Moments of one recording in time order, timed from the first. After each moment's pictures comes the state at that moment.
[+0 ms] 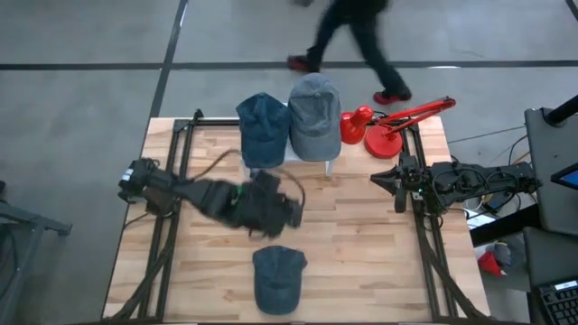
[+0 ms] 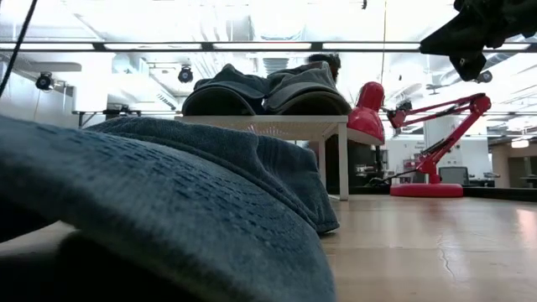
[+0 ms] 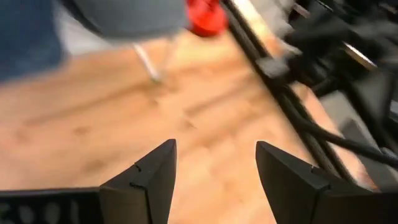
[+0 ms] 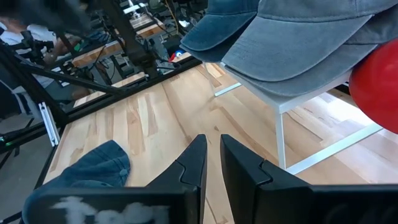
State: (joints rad) left arm -0.35 1.73 1.92 -1.07 -0.67 -1.31; right arm 0.16 0.35 0.47 -0.39 0.36 0.46
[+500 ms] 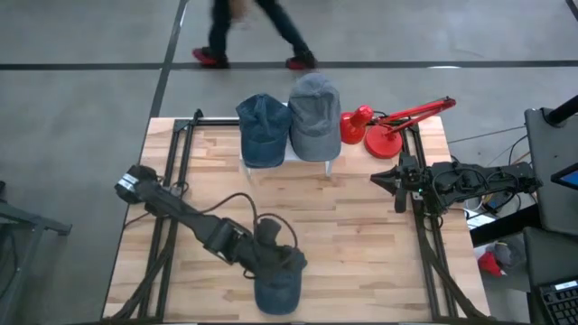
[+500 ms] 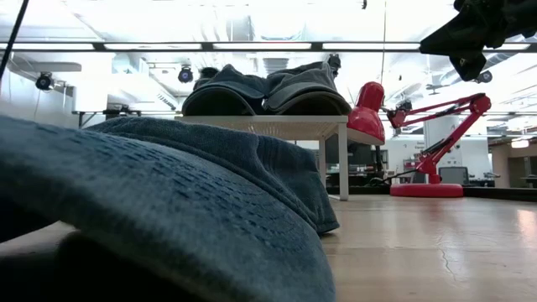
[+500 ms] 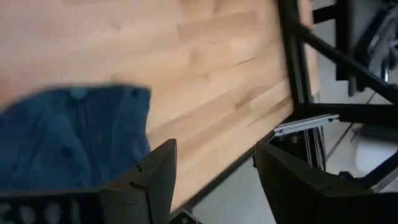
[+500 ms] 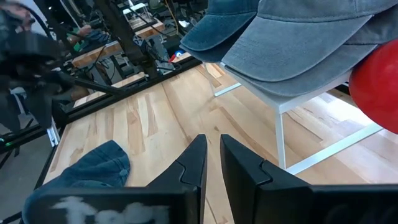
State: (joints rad) left arm -0.52 1.73 1.60 -0.70 -0.37 -1.70; right arm 0.16 0.35 0.47 -0.39 0.36 0.46
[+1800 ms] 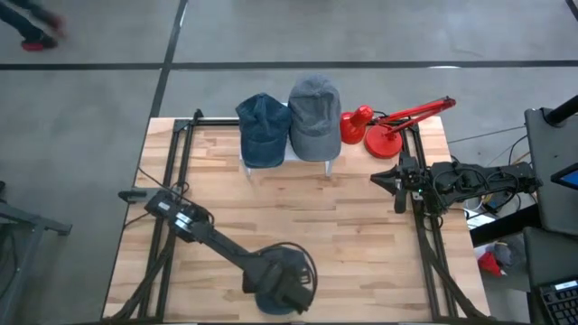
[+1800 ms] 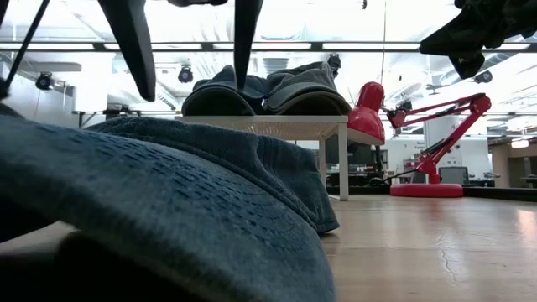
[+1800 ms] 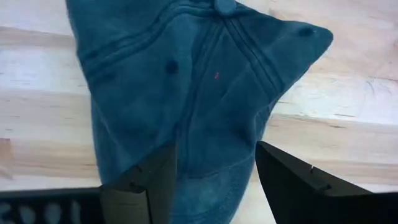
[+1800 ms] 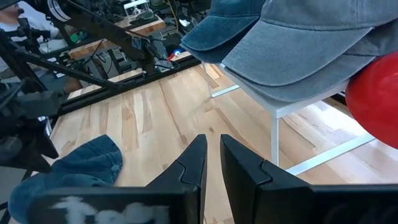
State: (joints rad) left arm -0.56 2.31 2.26 -1.39 -0.16 -2.26; right arm 0.16 0.35 0.47 -0.39 0.37 0.39
